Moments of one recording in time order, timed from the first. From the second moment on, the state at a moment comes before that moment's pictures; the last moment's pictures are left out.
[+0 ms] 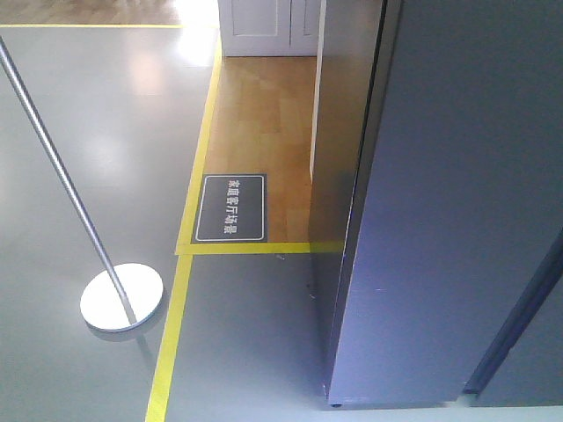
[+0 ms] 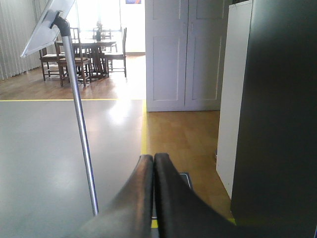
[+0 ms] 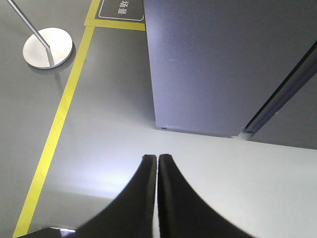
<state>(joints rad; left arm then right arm) 0.01 -0.01 0.02 0.01 0.07 -0.09 0.23 0.58 -0.68 -0.03 0.99 0.10</state>
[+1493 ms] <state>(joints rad) 0.01 -0.01 0.02 0.01 0.07 -0.09 0.02 0.09 -0.14 -0.05 0.35 0.07</state>
